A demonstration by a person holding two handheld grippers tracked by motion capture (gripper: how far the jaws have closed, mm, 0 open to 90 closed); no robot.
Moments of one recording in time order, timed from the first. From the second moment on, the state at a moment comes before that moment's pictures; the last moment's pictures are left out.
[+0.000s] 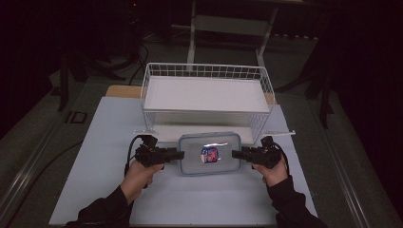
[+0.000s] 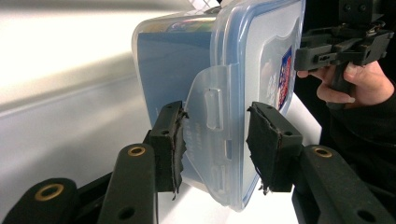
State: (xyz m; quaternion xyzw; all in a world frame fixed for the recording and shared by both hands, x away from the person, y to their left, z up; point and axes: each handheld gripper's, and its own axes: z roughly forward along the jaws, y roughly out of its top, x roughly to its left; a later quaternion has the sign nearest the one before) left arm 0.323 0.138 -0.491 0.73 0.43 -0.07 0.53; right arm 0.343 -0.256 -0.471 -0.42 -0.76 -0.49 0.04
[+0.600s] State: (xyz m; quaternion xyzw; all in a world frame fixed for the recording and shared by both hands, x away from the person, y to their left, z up) left arm 0.360 0.127 -0.502 0.72 0.43 0.00 0.55; right arm 0.381 -0.260 -0.491 -0.42 -0.74 -0.53 0.01
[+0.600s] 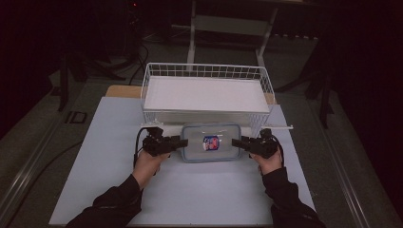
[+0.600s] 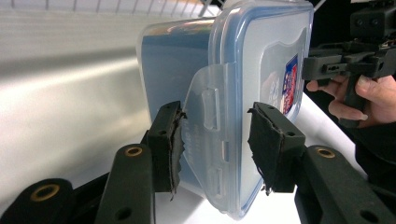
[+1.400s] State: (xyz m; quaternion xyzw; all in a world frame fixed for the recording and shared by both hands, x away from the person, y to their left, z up) left arm 0.386 0.125 -0.509 0.68 0.45 0.04 0.58; right arm 0.401 -0.246 -0.498 -0.46 -0.70 -0.55 -0.03
